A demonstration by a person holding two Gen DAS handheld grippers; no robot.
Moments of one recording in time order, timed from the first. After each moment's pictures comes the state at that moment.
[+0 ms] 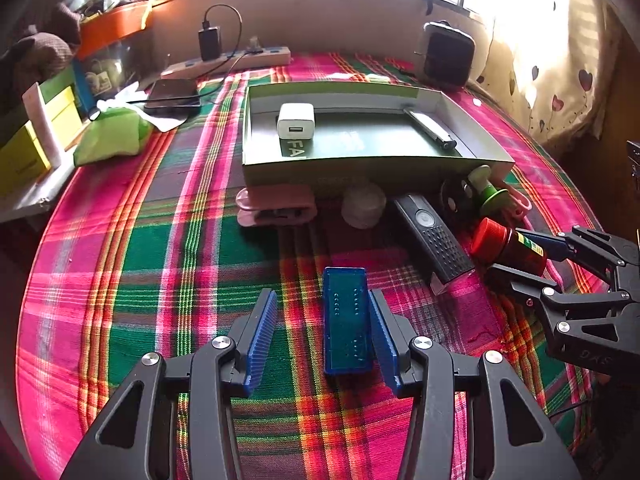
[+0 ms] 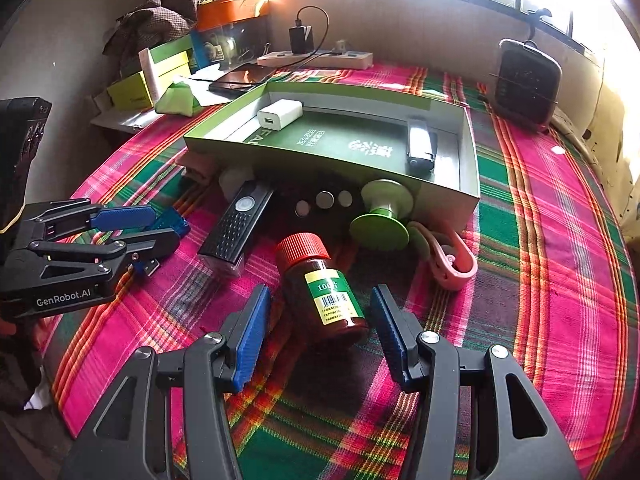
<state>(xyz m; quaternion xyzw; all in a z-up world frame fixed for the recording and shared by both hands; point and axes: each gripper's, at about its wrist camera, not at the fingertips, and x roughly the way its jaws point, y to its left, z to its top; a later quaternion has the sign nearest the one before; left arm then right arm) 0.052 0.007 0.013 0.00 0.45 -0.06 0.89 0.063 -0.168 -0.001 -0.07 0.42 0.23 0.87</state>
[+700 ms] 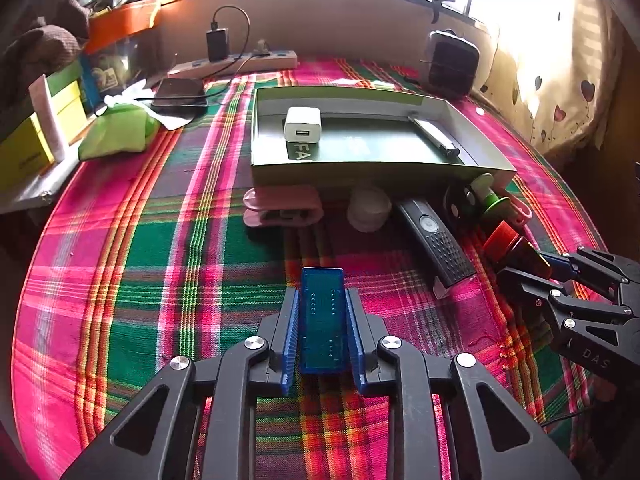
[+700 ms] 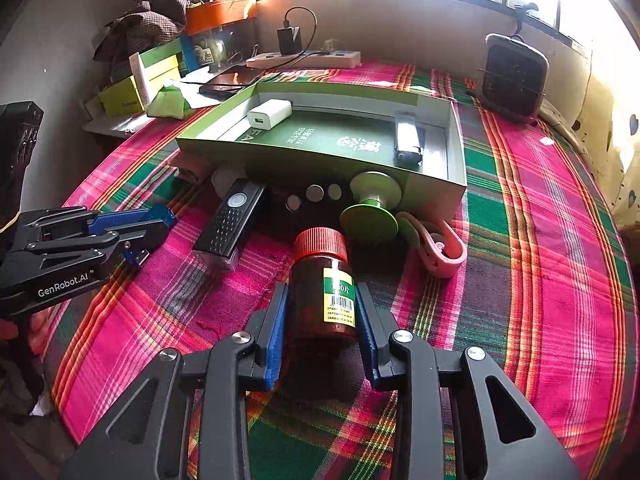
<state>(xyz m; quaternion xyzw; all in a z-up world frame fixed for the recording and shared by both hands) 0.052 0.011 0.014 -0.01 0.44 -0.06 0.89 0.056 -0.173 0.000 -0.06 0.42 0.21 0.88</state>
